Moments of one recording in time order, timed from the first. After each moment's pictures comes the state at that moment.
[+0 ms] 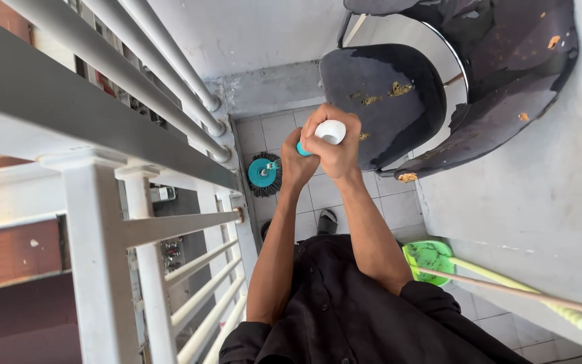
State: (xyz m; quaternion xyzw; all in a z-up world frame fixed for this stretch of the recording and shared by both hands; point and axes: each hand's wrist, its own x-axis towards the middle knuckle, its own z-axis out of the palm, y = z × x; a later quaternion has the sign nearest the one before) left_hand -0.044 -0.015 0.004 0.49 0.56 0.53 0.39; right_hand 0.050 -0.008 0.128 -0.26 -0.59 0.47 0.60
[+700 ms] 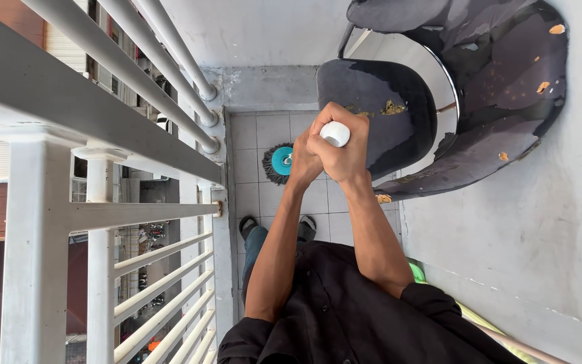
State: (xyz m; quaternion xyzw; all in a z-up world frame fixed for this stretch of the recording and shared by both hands) left_hand 0.038 0.016 0.011 0.47 0.53 0.55 0.45; right_hand 0.120 0.022 0.139 -0.31 -0.67 0.41 0.53
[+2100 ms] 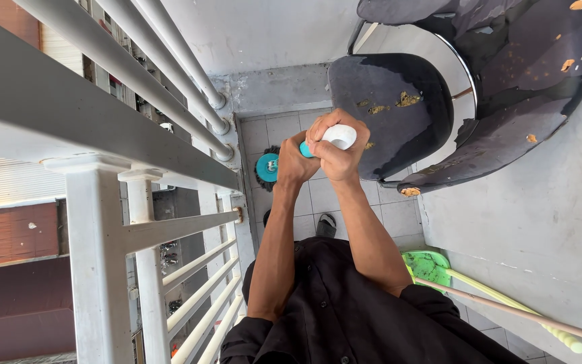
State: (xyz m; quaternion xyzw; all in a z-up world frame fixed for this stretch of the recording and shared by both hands) left_hand -0.060 0.009 0.022 0.55 0.60 0.45 0.36; right_hand 0.040 0.017 0.112 -0.19 -0.52 0.51 0.65
